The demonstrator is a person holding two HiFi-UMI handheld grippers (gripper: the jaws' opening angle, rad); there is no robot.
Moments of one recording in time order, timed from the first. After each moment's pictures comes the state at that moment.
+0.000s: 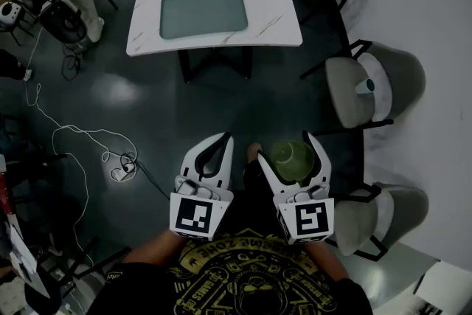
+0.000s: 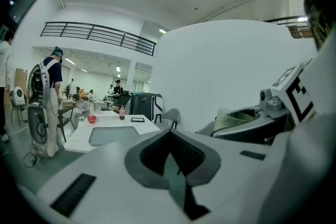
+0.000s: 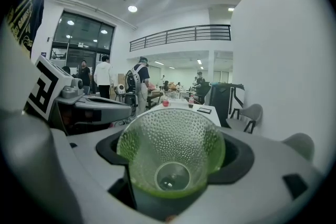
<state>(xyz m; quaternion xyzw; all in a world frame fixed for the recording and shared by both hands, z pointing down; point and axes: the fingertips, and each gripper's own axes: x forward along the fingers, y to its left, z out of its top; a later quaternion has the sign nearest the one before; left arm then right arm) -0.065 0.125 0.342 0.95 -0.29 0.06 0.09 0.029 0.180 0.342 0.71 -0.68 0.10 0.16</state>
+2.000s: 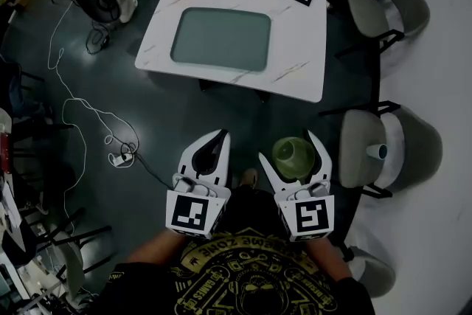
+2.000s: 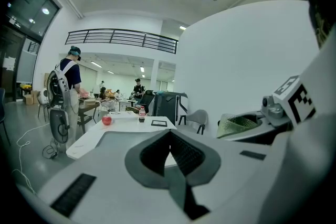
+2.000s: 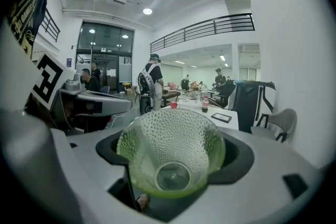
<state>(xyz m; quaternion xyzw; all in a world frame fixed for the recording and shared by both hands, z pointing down) 0.022 -0.021 0.359 0.89 -0.43 0.09 0.11 0.129 0.012 0.368 0.58 -0.80 0.10 0.14</state>
